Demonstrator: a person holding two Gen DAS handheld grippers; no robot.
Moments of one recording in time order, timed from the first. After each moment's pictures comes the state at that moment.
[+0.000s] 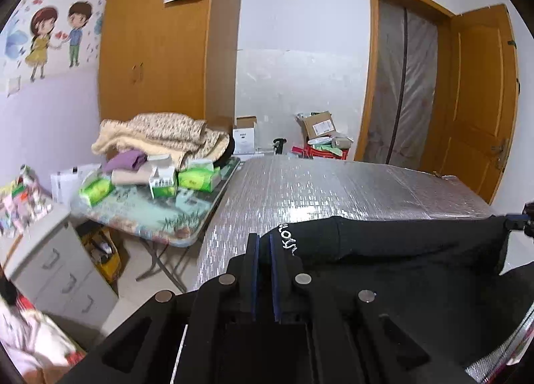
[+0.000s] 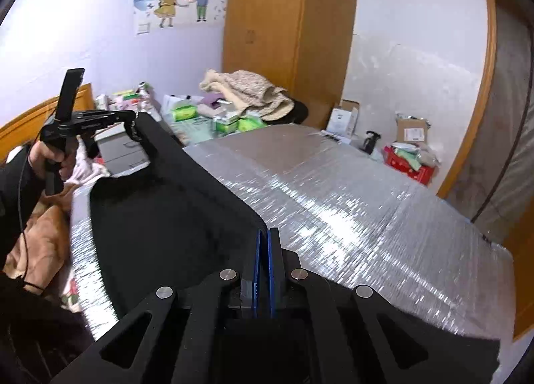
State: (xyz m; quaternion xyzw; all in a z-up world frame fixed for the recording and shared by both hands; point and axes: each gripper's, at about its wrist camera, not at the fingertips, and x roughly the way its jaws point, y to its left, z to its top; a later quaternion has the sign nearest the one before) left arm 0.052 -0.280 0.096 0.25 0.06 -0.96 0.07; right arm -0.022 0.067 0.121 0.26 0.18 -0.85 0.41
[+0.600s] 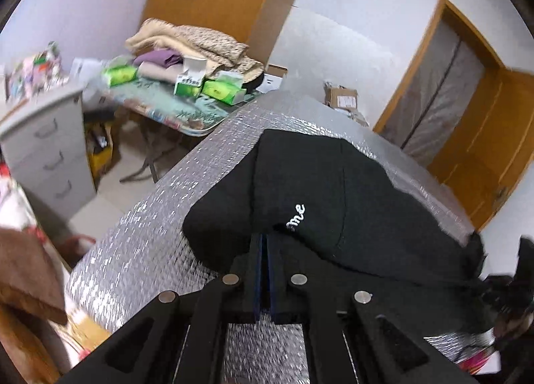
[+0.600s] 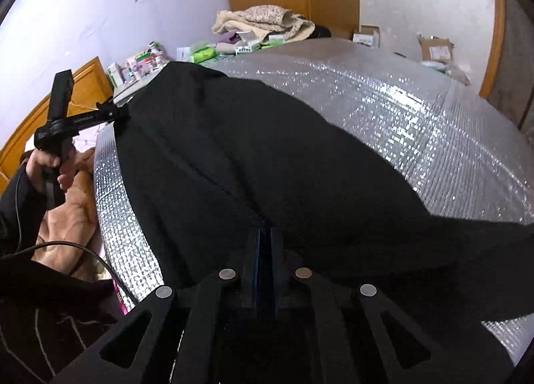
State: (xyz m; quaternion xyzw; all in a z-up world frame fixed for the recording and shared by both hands) left arm 0.132 -0.291 0.001 0.31 0.24 -0.92 0.08; right arm 0.021 0.069 0.012 0.40 0.15 -0.80 0.43
